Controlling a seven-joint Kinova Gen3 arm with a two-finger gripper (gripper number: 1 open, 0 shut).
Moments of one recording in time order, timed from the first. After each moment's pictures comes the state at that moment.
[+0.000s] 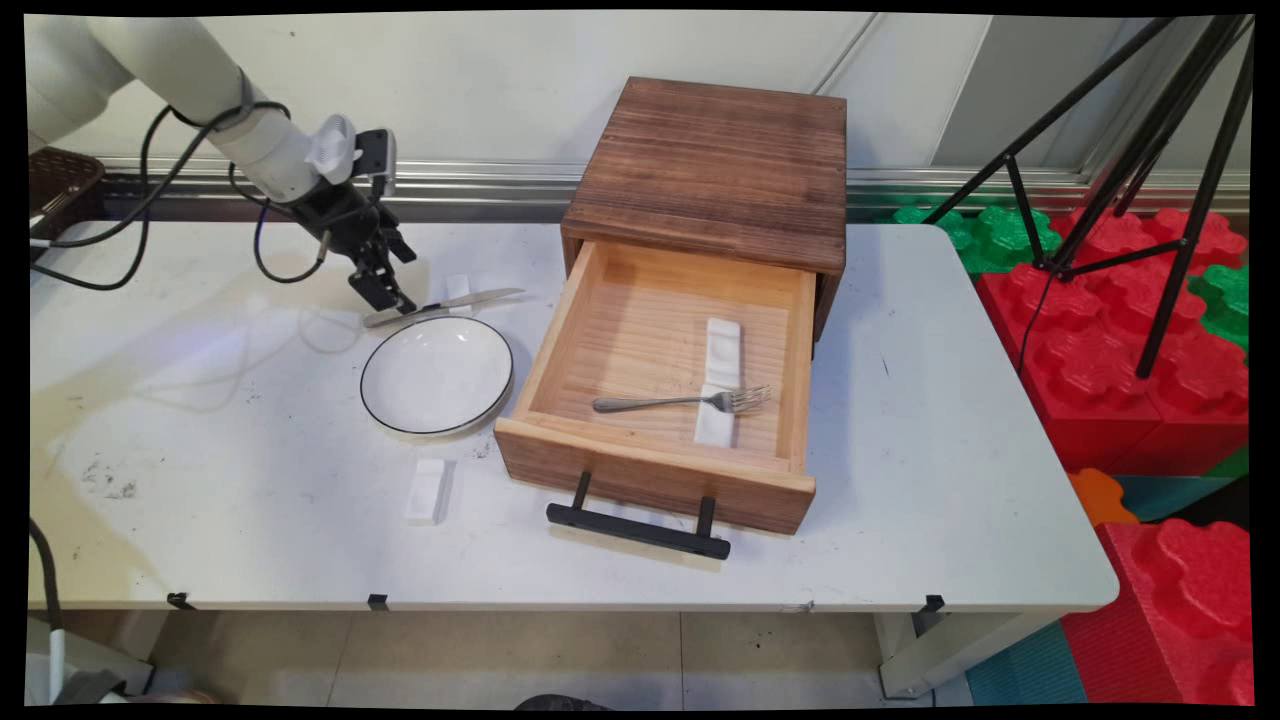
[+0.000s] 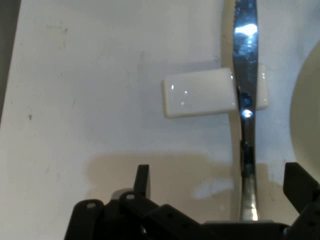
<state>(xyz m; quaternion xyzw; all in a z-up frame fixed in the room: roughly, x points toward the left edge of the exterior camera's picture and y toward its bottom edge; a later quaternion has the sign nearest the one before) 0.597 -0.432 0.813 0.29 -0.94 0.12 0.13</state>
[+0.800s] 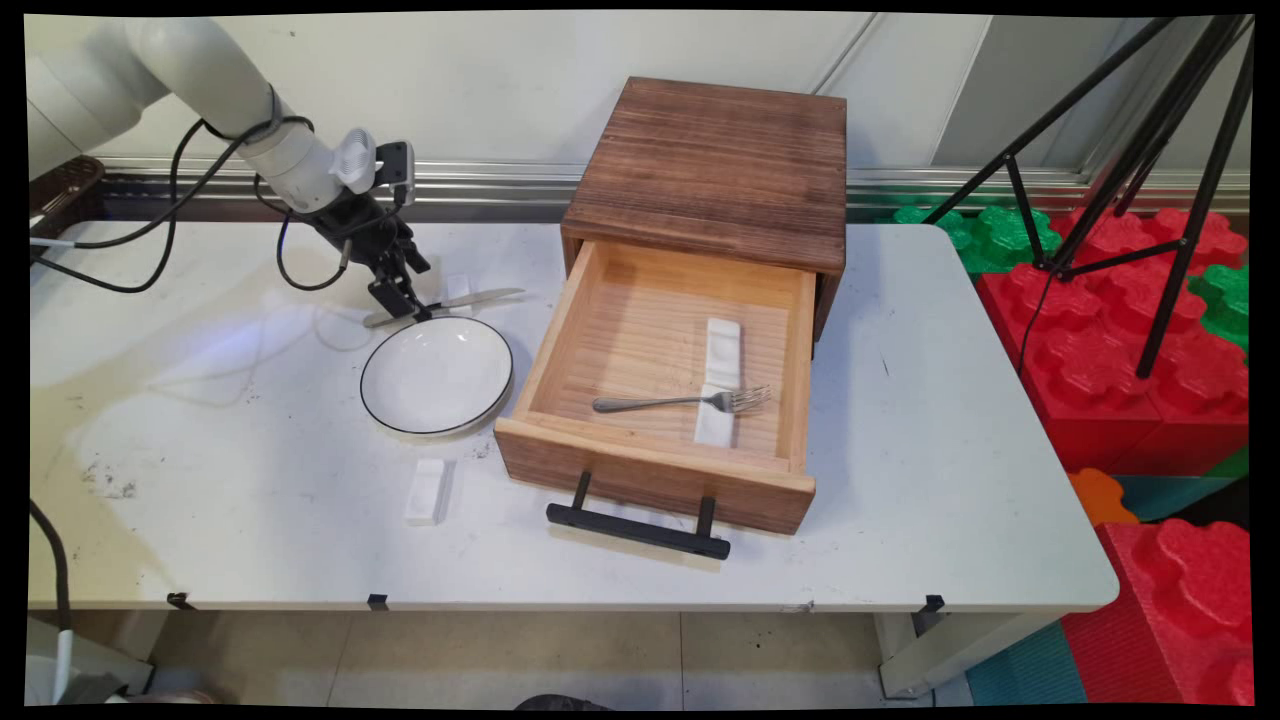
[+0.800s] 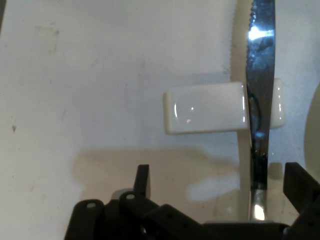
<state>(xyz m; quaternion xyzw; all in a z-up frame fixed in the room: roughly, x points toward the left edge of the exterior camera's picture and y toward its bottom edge) 0.592 -0.449 0.791 0.30 -0.94 0.11 0.13</state>
